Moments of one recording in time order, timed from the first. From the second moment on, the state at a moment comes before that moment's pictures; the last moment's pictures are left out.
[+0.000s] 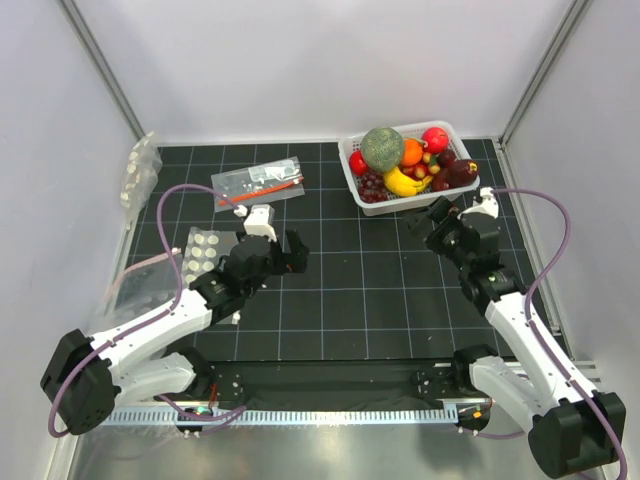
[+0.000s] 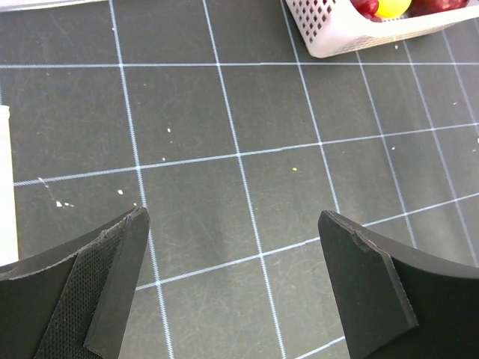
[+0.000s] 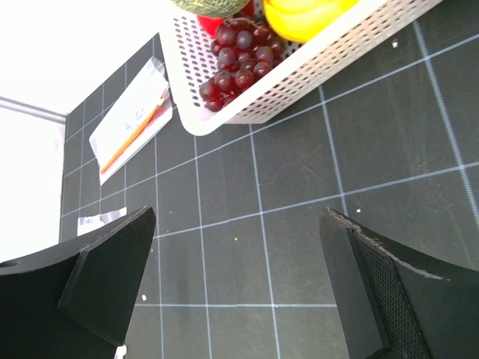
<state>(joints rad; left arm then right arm) -0.77 1.07 0.64 0.00 -0.34 -0.54 0.21 0.87 0.65 -0.14 0.02 0.75</state>
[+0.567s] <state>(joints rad) -0.73 1.47 0.94 0.07 -0.59 -0.21 0.21 0.82 0.59 -0.08 -0.02 0.73</state>
